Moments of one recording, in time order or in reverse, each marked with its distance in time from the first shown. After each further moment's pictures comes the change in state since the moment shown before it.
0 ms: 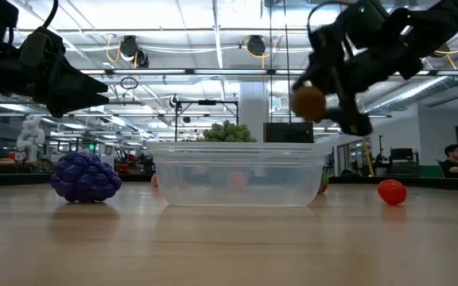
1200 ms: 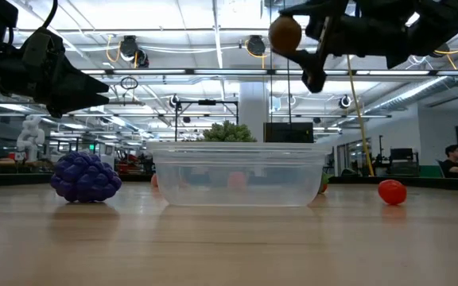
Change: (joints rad) left arm 0.000 0.000 -0.002 0.017 -0.028 -0.008; right arm 0.034 0.000 0.000 0.462 -0.022 -0.355
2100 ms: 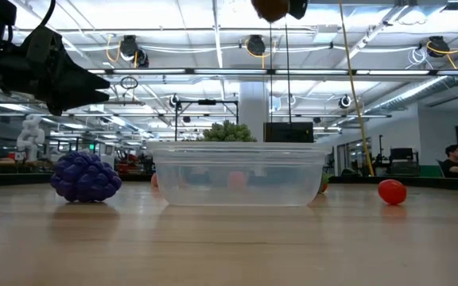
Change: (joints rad) left arm 0.000 0.000 0.001 0.035 -0.032 0.002; right arm 0.170 0.302 1.075 -1.565 0.336 -0.595
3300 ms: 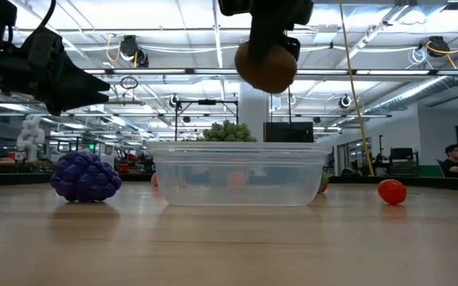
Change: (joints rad) left arm 0.000 0.000 0.000 -0.016 -0.019 0.020; right arm 0.217 0.393 0.082 -0.077 -0.005 0.266
